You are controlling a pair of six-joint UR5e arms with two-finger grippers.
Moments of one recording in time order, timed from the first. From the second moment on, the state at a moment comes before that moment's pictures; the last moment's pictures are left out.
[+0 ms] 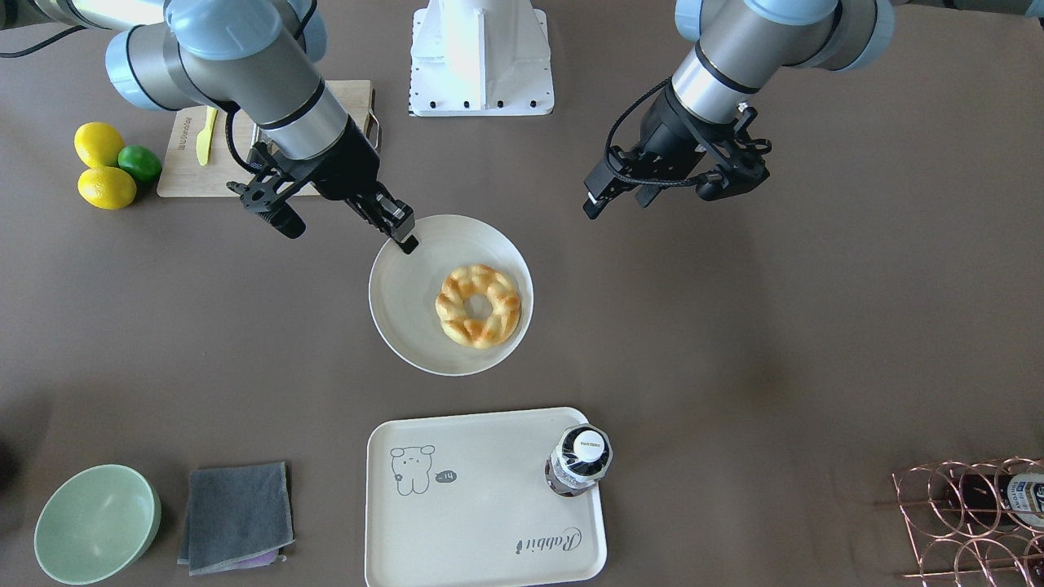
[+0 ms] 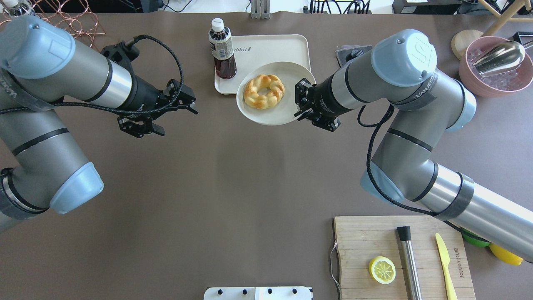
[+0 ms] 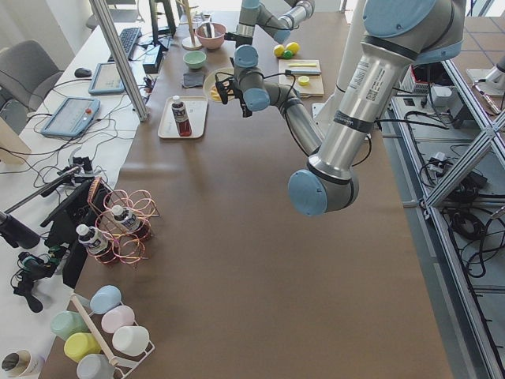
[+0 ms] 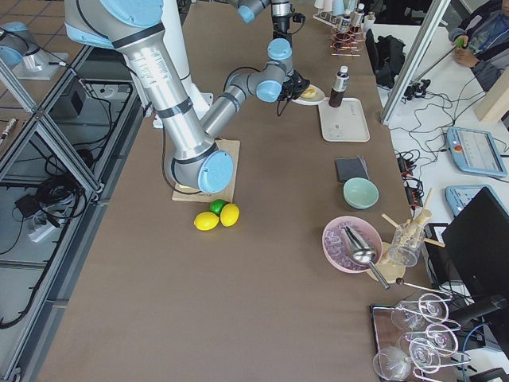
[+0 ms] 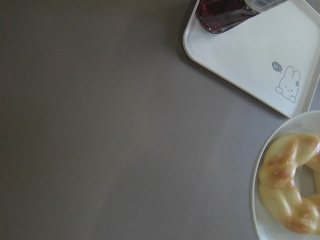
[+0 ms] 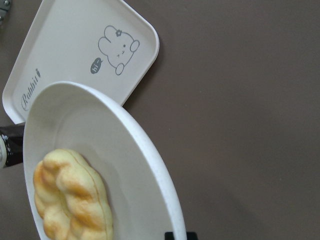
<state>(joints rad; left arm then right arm) -0.77 -2.03 -1.93 -1.84 -2.12 -1.65 0.70 -1.02 1.78 -1.21 2.01 2.02</state>
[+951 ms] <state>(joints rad) -0.98 -1.63 -2.03 -1.84 -2.18 -0.95 0.73 -0.76 1.16 -0.90 1.76 2.34</state>
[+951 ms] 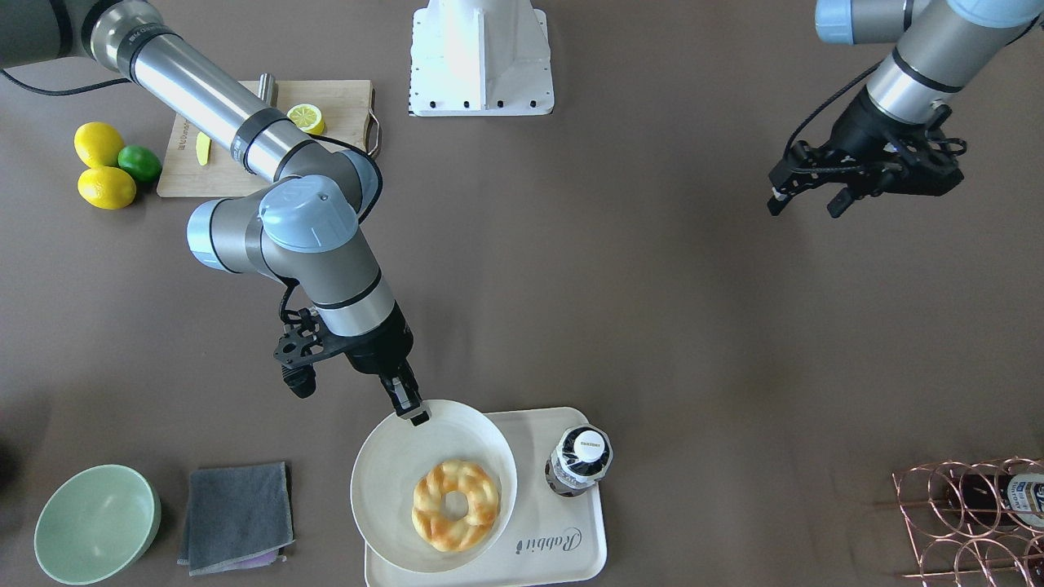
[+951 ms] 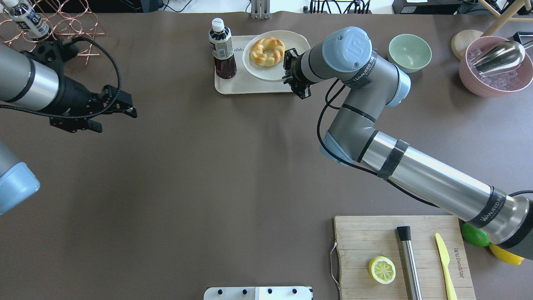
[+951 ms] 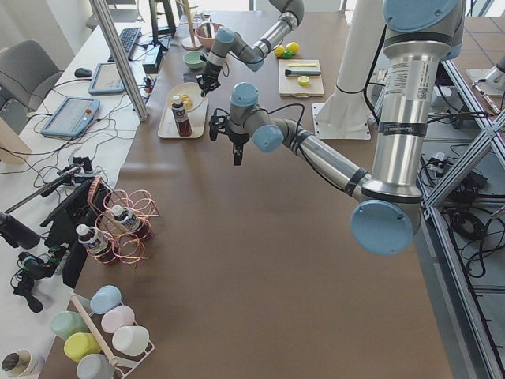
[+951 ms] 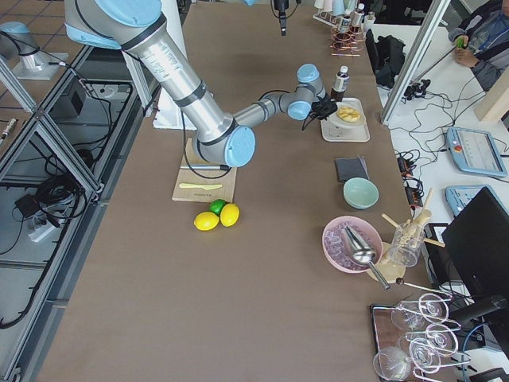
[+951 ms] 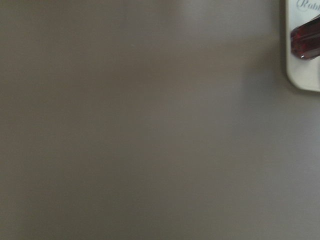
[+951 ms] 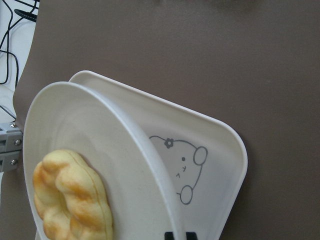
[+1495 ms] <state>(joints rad) -1.17 -1.49 -1.95 -1.84 -2.23 -0.39 0.71 -0.74 1.11 -0.89 1.71 2.37</state>
